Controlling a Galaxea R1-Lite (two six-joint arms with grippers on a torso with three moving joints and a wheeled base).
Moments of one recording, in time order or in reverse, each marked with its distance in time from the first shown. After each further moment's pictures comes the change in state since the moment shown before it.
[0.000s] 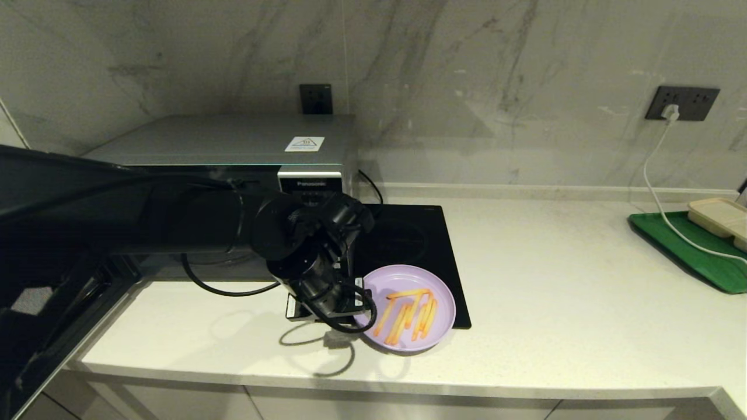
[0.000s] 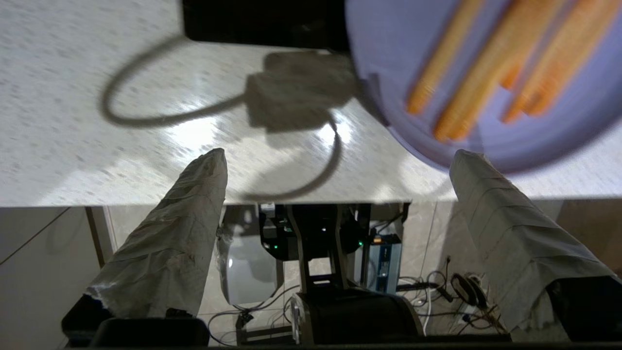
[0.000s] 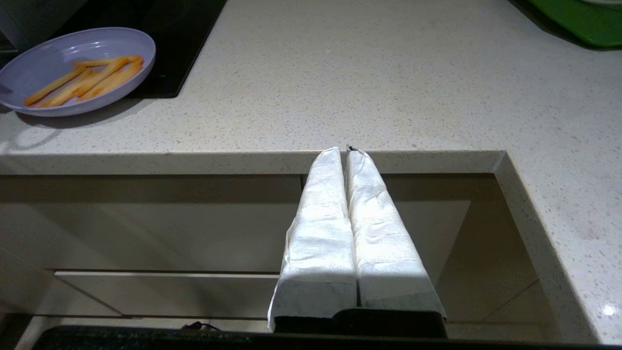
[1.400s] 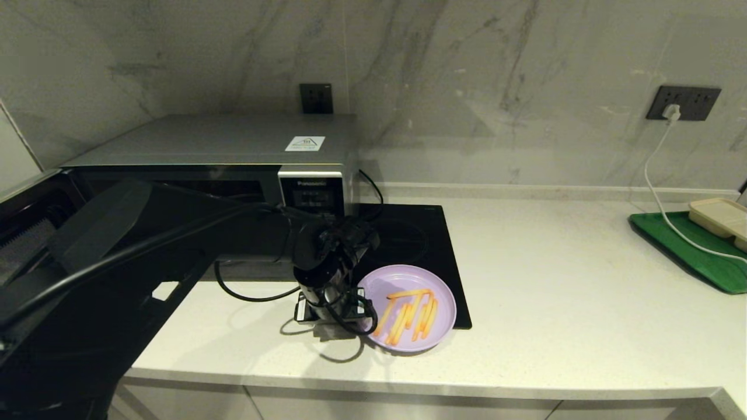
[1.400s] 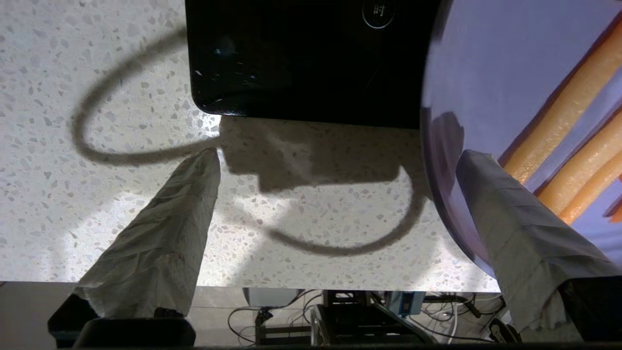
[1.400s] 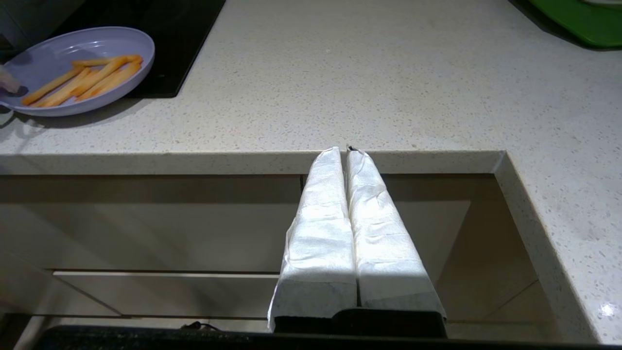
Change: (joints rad) left arm 0.030 0.186 -0.098 -0.005 0.045 0.035; right arm 0.000 0.000 0.000 0.000 0.000 0.000
